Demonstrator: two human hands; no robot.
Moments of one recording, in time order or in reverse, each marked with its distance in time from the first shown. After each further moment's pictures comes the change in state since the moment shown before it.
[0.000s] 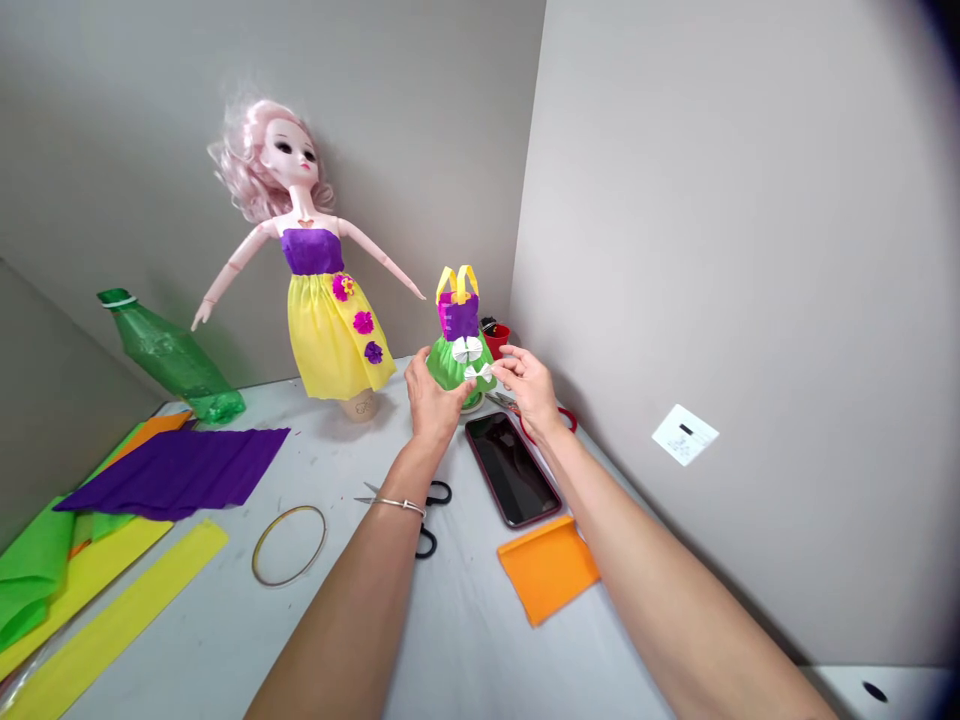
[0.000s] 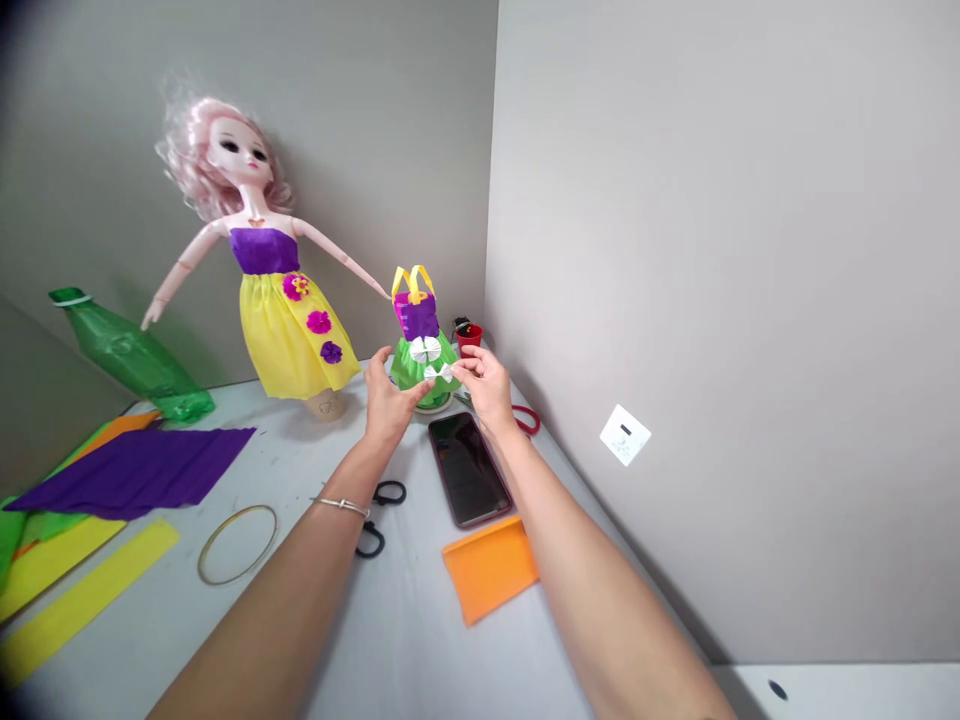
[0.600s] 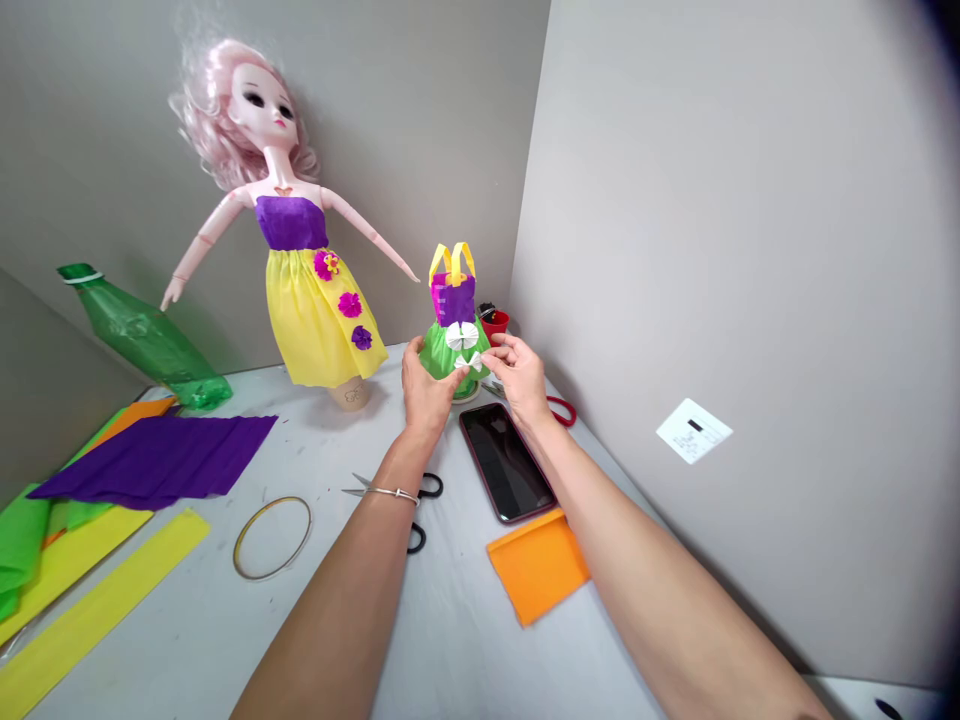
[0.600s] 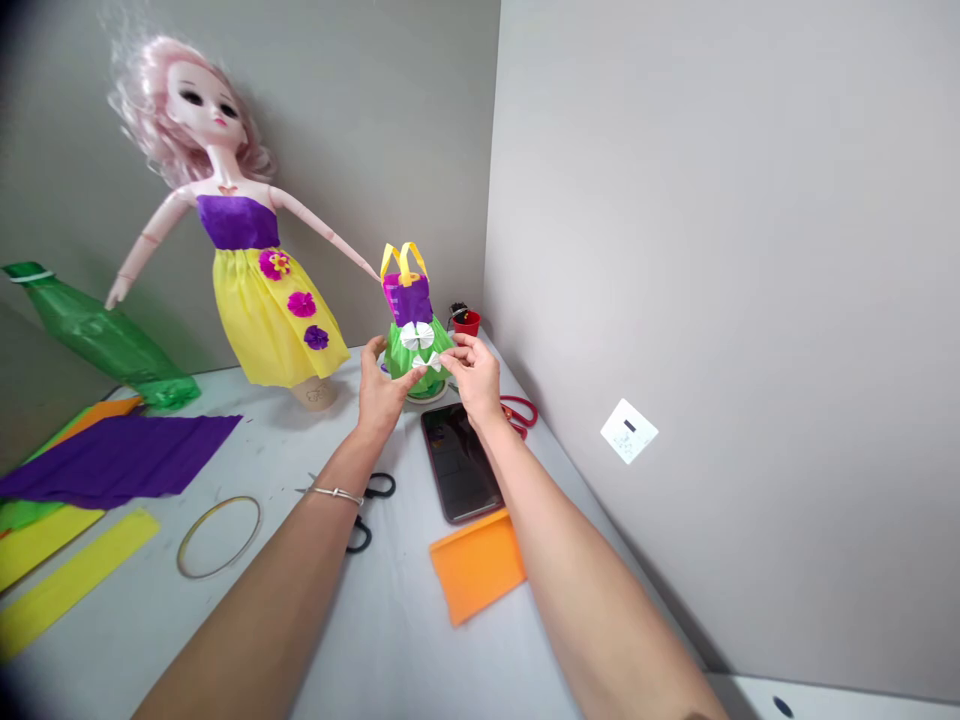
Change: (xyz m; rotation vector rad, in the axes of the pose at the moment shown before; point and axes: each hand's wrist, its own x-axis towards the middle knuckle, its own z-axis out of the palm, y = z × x) left_hand 0.003 -0.018 0.013 -0.114 0.036 -0.055; right_hand 0.009 0.019 0.005 -0.001 0.045 0.001
